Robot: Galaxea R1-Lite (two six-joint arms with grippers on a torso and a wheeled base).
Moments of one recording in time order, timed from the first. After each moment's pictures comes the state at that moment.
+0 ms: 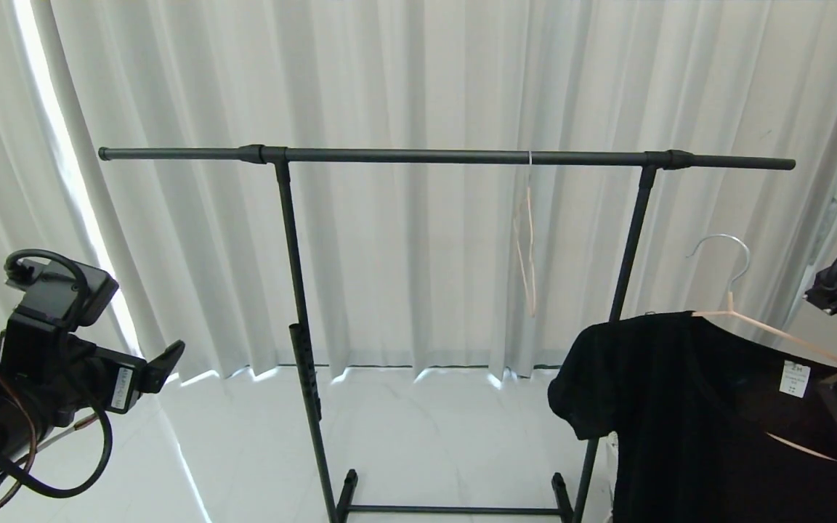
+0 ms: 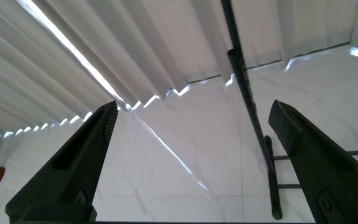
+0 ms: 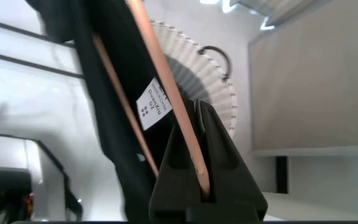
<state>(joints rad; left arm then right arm) 0.03 1.34 -0.40 -0.64 0.12 0.46 0.31 1.23 -0.86 0.37 -0.31 -0.16</state>
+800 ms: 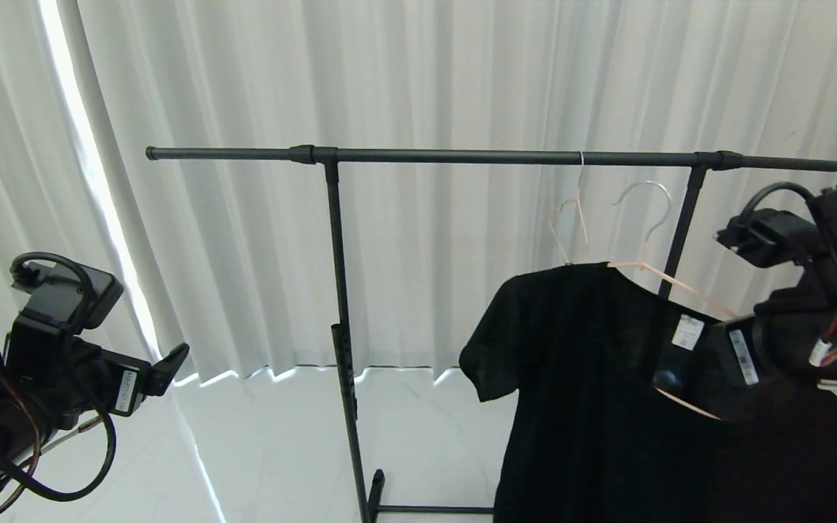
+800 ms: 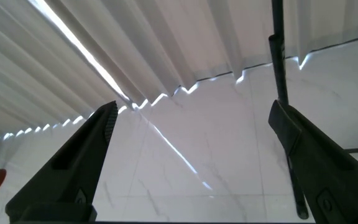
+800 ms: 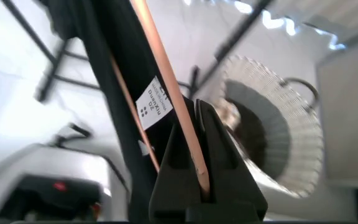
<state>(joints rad) 0.02 1.35 -0.40 -0.64 0.12 0.46 0.57 1.42 -1.08 0.37 -0.32 0.15</state>
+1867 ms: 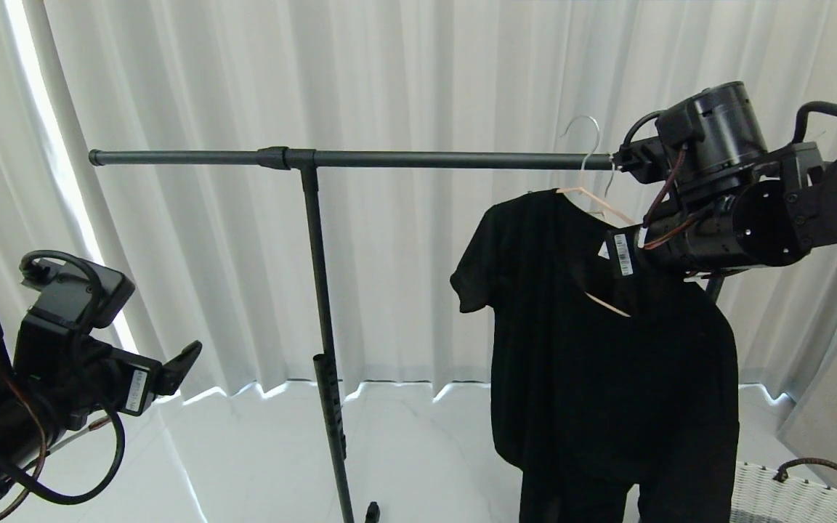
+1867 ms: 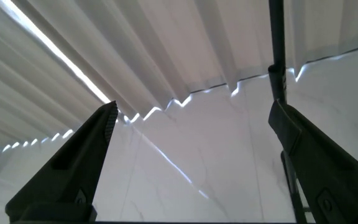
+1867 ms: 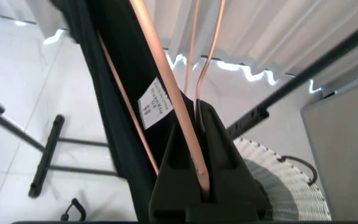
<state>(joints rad) -0.02 1.34 -0.40 -0.64 0.12 0.46 0.61 1.76 -1.53 0.37 -0.48 0.16</state>
